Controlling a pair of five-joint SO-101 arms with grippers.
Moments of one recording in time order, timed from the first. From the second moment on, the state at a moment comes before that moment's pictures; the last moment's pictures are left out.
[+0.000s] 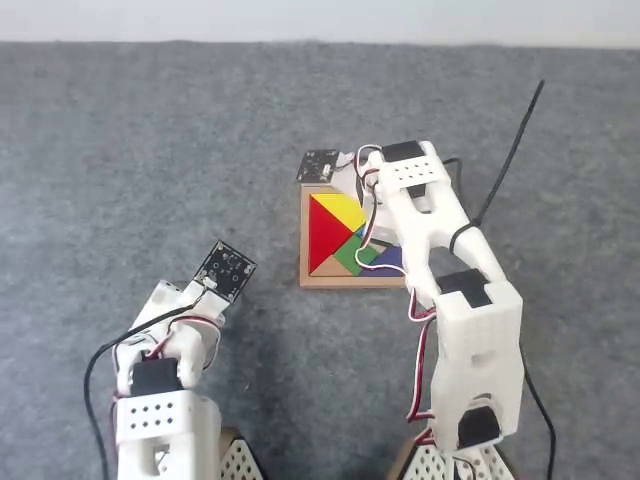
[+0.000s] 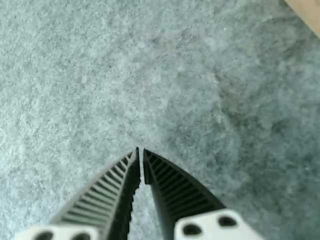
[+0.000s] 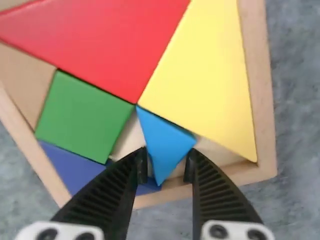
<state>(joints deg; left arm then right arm) -14.4 -77.6 93.8 48.0 -35.7 -19.0 34.1 -12.0 71.8 61.0</state>
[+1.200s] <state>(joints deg) -14.4 -77.6 93.8 48.0 -35.7 -18.9 34.7 -24.2 78.9 69.3</state>
